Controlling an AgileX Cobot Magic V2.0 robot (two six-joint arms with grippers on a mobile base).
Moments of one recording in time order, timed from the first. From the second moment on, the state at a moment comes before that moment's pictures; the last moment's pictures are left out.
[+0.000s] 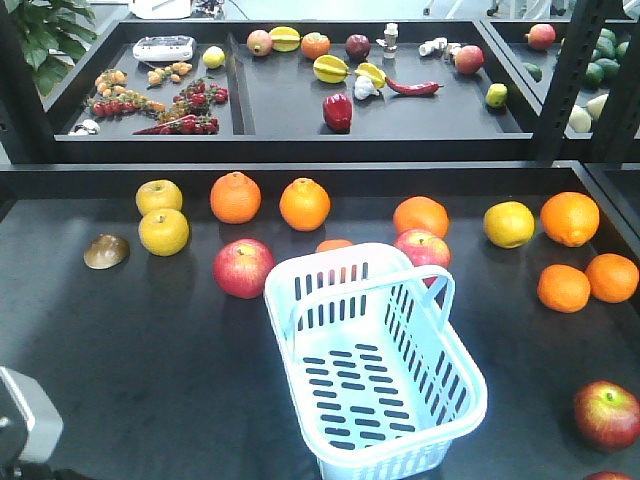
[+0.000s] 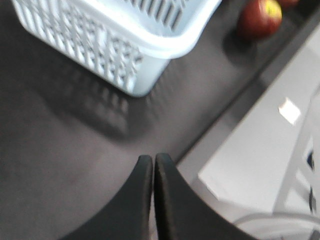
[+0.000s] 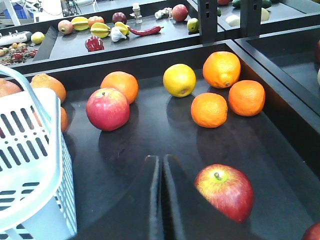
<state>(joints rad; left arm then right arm) -0.47 0.77 -0.34 -0.84 0.57 0.70 0.00 -0.01 0.03 -0.21 0.32 0.30</state>
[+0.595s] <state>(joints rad) -0.47 0.76 -0.34 -0.85 0.57 0.70 0.00 -0.01 0.03 -0.21 0.32 0.30</state>
